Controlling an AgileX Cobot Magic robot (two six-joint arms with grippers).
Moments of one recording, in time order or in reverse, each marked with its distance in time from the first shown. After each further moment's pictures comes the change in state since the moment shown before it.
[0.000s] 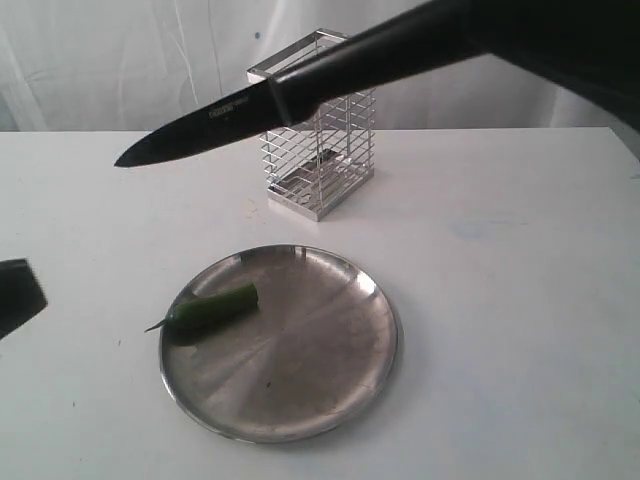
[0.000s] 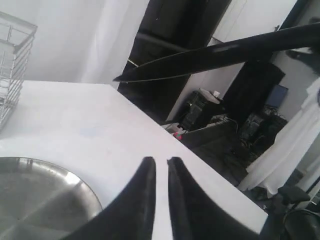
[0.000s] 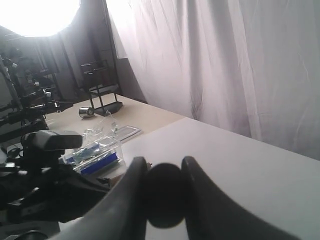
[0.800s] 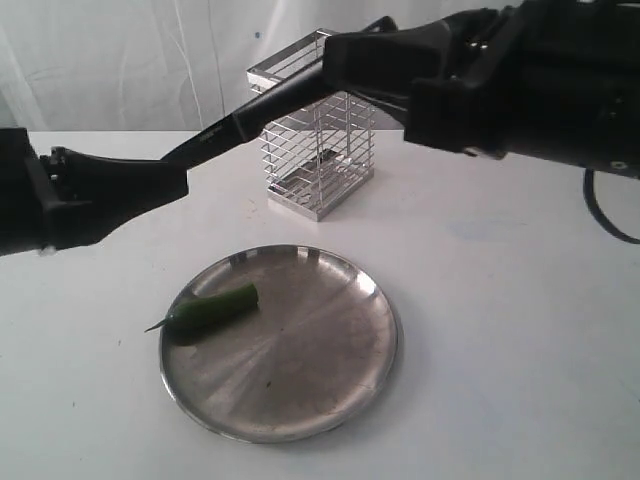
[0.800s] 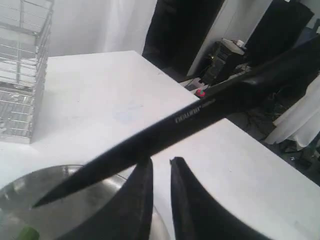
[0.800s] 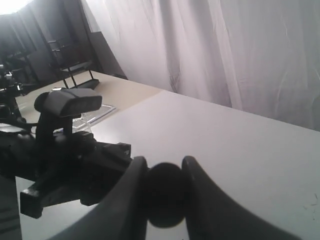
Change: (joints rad) left arm 0.000 0.682 -0.295 -0.136 0.053 0.446; right arm 0.000 0.380 -0.034 0.323 -0.025 -0.407
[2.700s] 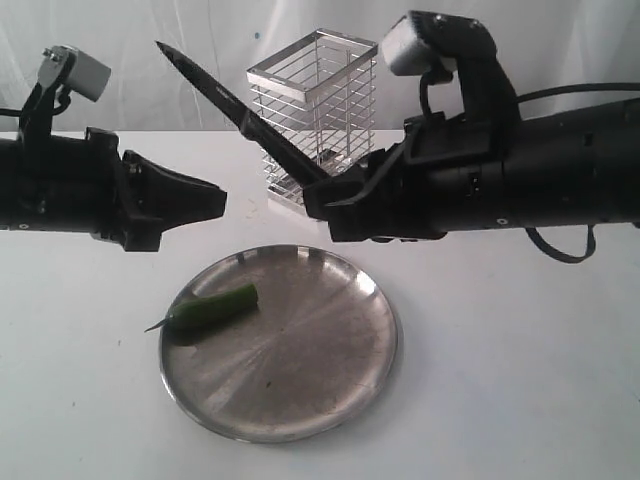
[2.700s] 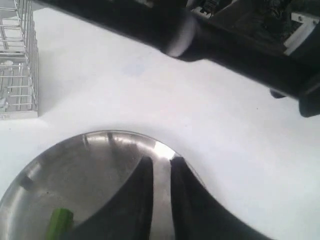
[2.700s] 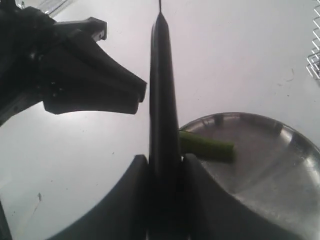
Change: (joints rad) left arm 0.000 0.261 -0.199 0.298 0.031 -0.019; right arm 0.027 0.227 -0.052 -0.490 -0.047 0.433
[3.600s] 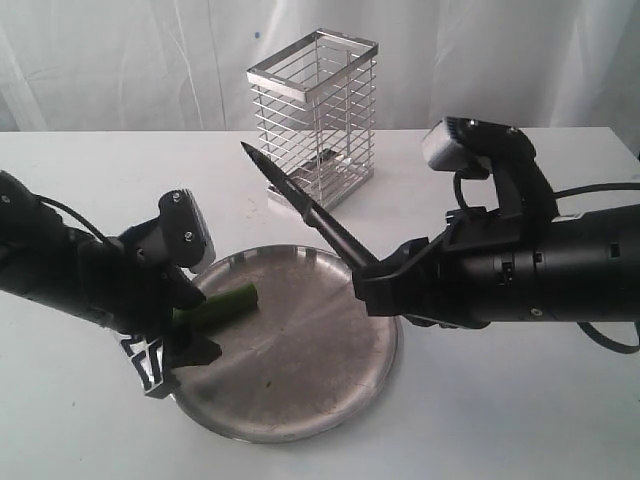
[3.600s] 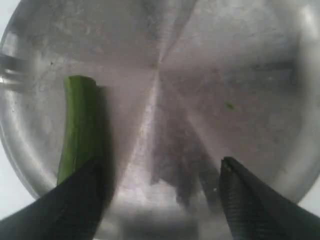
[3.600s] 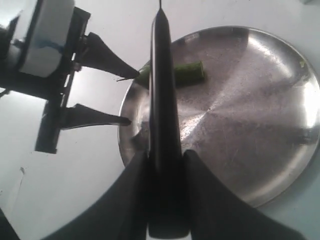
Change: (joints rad) left arm -0.188 0.239 0.010 0.639 -0.346 -0.114; right arm 0.000 -0.070 0.197 -0.109 -0.091 0.244
